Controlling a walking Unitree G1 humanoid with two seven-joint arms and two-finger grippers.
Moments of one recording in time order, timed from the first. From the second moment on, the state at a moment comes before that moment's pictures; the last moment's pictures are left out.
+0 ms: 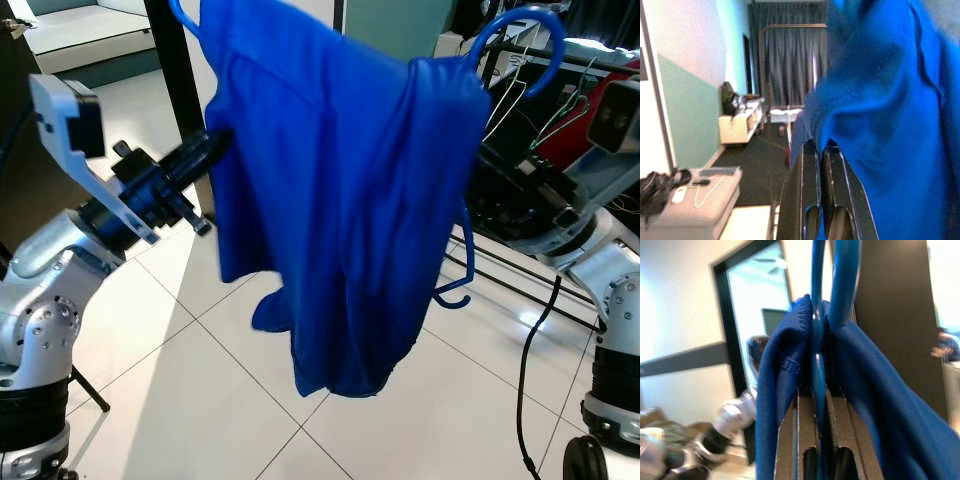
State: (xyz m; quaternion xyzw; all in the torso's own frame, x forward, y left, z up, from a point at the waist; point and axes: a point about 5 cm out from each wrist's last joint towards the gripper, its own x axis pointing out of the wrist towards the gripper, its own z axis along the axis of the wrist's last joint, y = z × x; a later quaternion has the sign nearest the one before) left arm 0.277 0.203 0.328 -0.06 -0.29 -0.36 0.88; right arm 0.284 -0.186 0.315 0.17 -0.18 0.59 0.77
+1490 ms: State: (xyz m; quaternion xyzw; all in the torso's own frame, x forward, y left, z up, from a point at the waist) left arm 0.265 0.308 0.409 -0.07 -0.44 -0.12 0.89; right arm 0.302 -0.208 0.291 0.19 -0.18 0.48 0.84
